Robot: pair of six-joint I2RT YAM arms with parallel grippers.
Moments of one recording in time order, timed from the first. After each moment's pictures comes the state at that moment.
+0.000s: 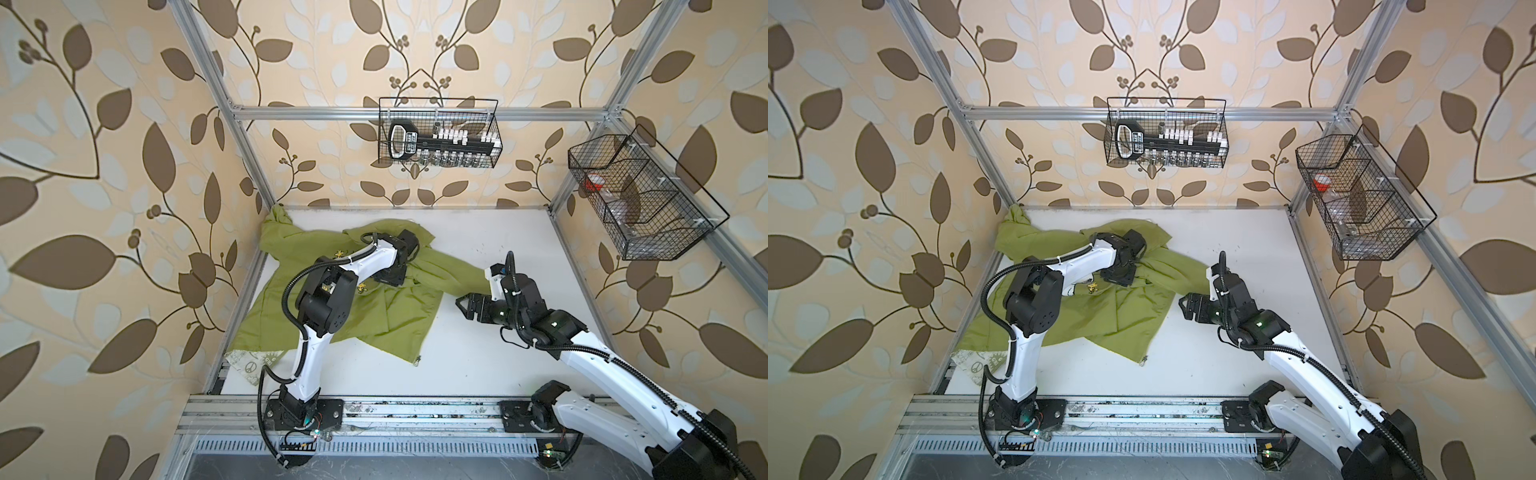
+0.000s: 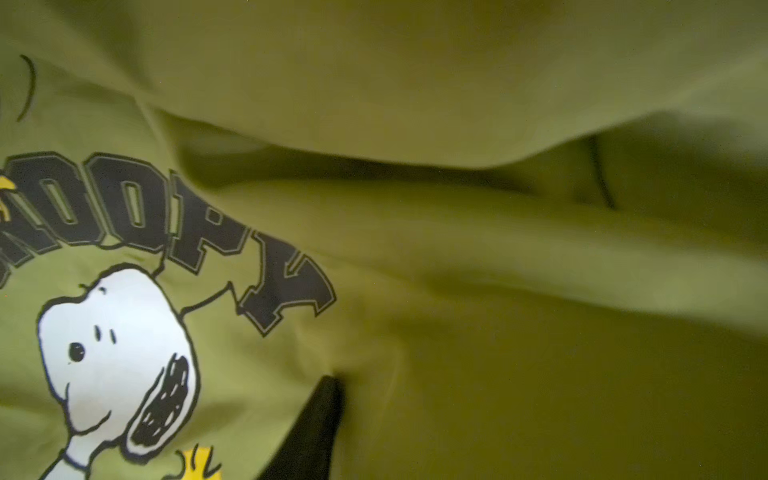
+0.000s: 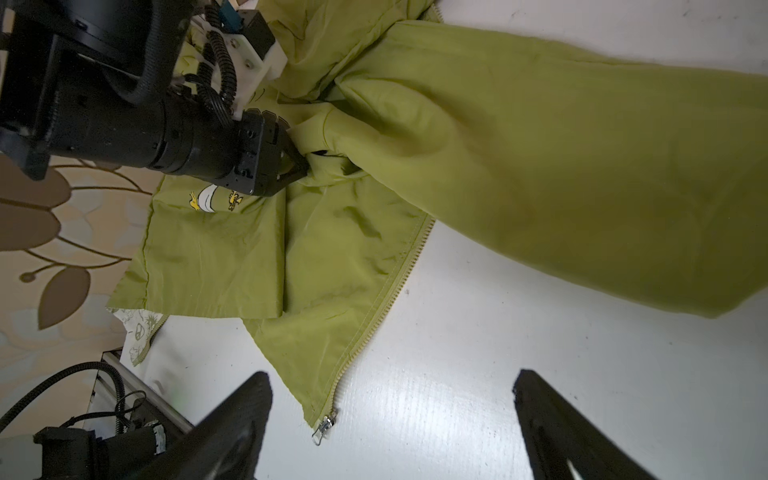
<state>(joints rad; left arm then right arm) -0.58 2.15 1.71 -0.96 -0.24 -0.37 0.47 0.93 0.68 -0.48 -0.10 0.59</state>
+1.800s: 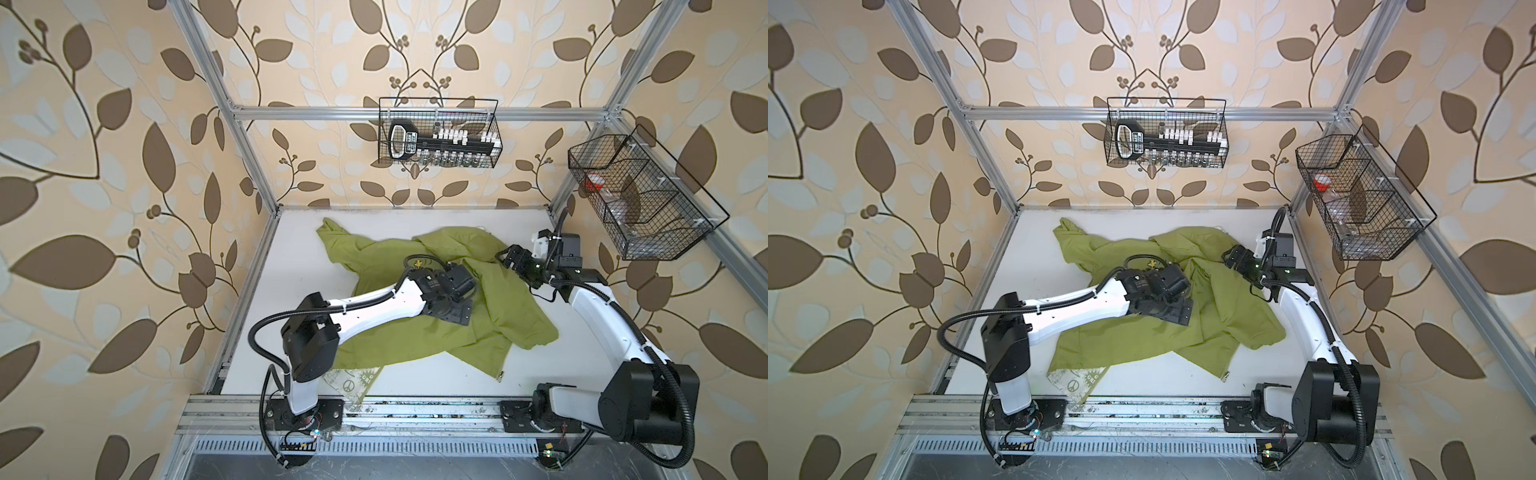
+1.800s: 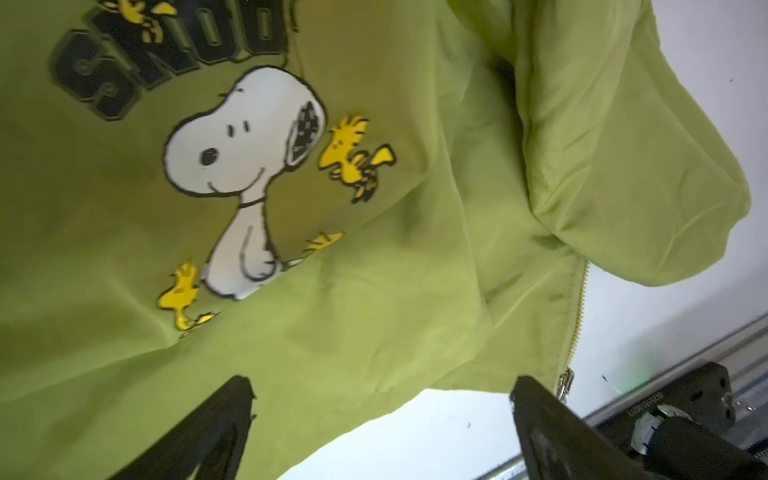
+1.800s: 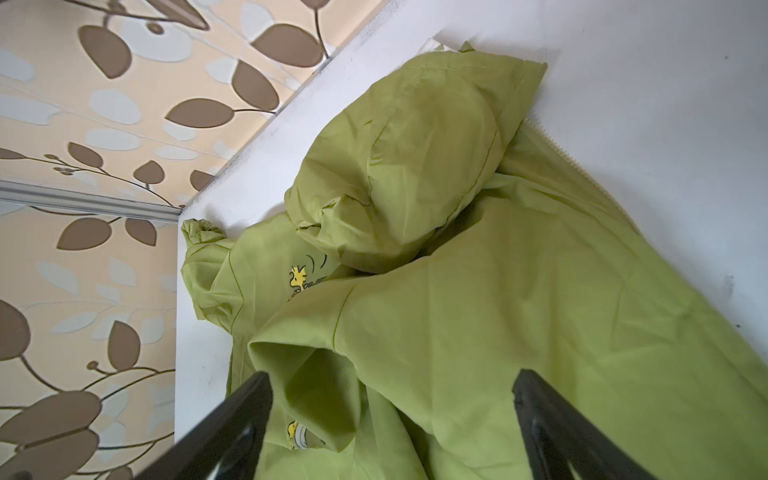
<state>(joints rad) -1.05 1.92 1.62 -0.84 -0.12 -0.74 -0.08 1.29 0.97 -0.47 -0.34 0.53</state>
